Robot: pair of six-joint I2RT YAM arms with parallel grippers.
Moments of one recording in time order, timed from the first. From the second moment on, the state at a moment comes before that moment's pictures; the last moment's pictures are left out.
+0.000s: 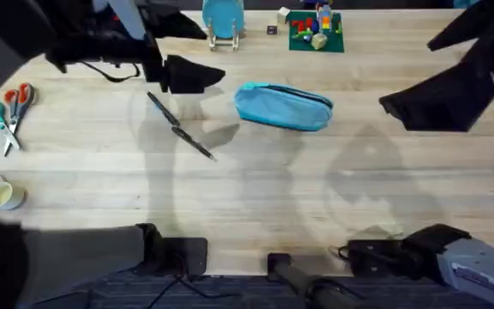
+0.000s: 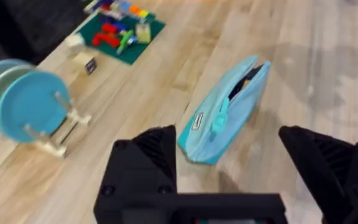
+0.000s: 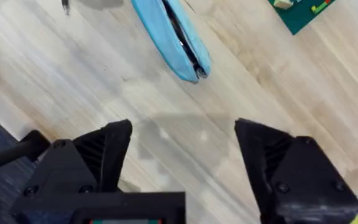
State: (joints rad) left arm 0.17 1.50 1.18 -0.82 1.11 0.99; right arm 0.35 1.16 1.65 -1.48 -0.12 -0.43
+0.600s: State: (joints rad) left arm 0.17 1.08 1.18 -0.83 0.82 0.52; right arm 0.35 1.18 1.65 -1.59 -0.12 -0.34
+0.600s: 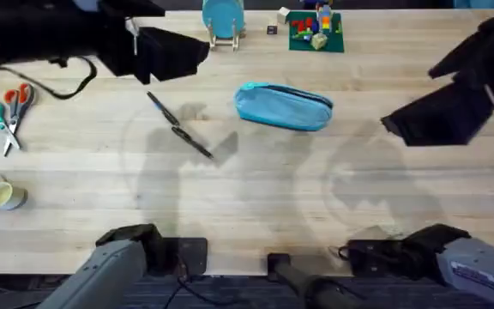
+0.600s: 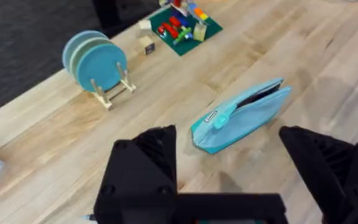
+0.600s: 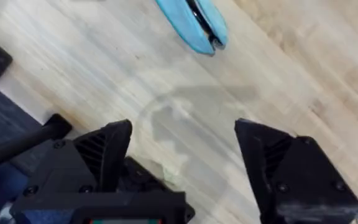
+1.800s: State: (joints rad) left arm 0.17 1.00 1.18 -0.94 0.76 0.49; right arm 0.35 1.28 1.65 -1.58 -0.12 -0.37
